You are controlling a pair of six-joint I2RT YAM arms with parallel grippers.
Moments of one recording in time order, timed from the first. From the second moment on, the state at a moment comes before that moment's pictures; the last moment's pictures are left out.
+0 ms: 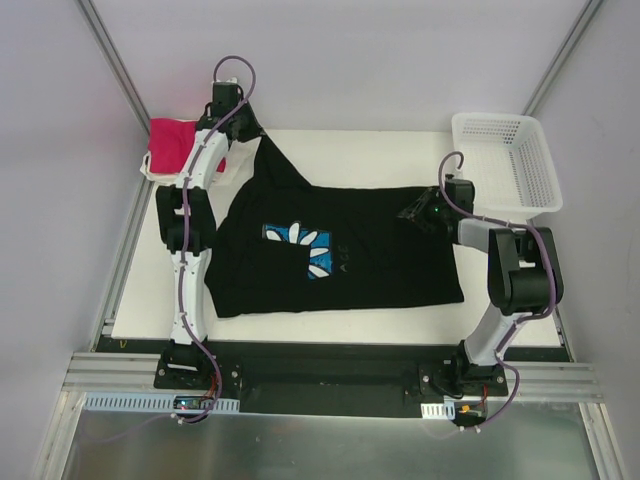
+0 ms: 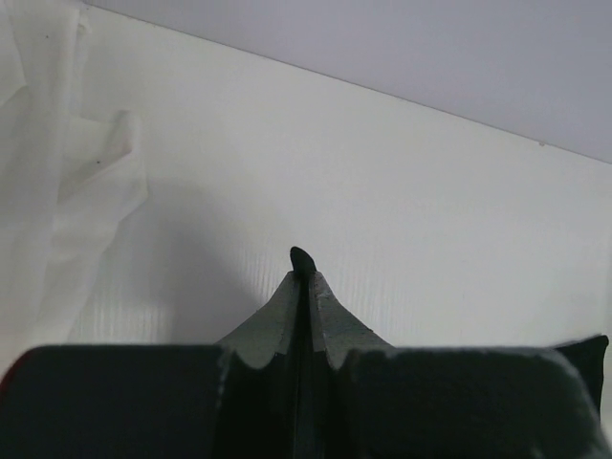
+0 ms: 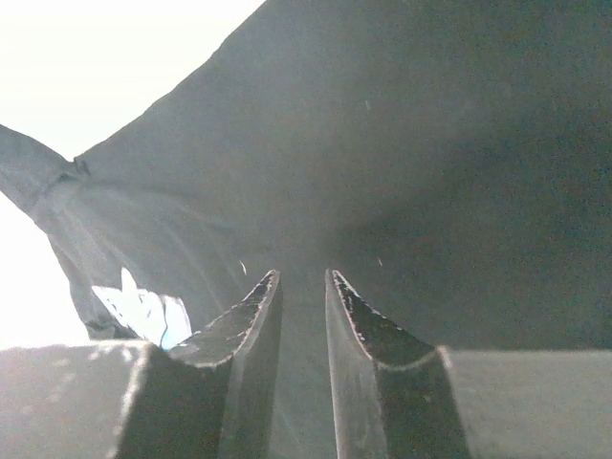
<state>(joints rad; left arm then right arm) -0.09 2.43 2.31 -0.50 0.20 -0.52 0.08 1.75 0.87 0.16 -0.37 0.76</state>
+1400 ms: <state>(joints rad) -0.09 2.27 2.14 -0.51 0.09 -0.45 -0.04 2.13 1.61 -0.25 -0.25 0.56</state>
